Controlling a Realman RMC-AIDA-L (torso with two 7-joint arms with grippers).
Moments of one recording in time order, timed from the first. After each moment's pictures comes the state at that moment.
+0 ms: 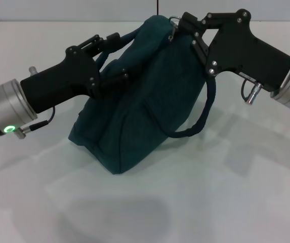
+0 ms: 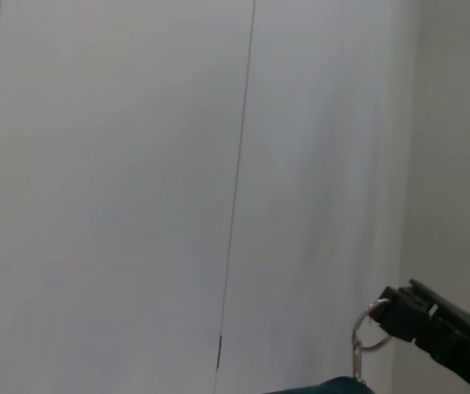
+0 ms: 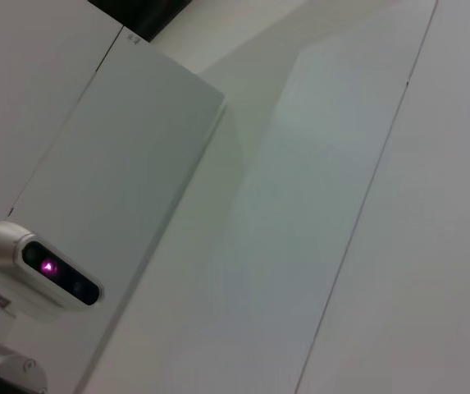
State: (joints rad) left arm -0.42 -2.04 1.18 0.50 1.14 1.50 -1.03; right arm 0.54 2.03 -1.75 -0.50 -0.46 -1.36 0.29
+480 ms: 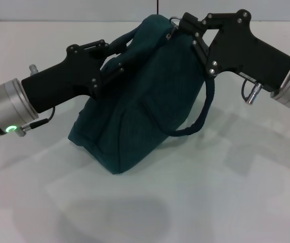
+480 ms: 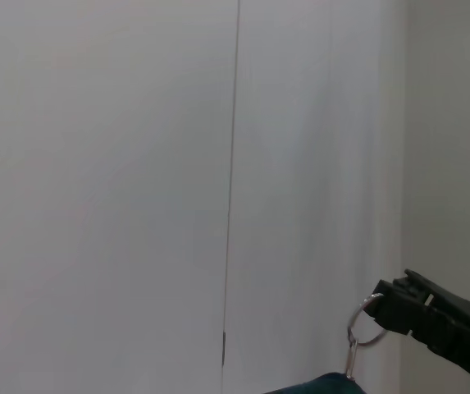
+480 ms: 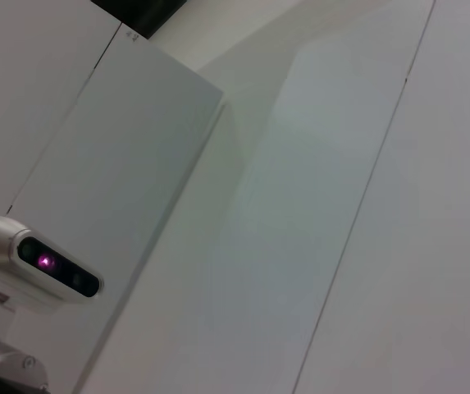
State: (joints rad) left arm -0.42 -2.04 1.18 0.51 1.15 1.49 -0.98; right arm 0.54 2.03 -1.75 -0.49 -0.46 -1.36 0.29
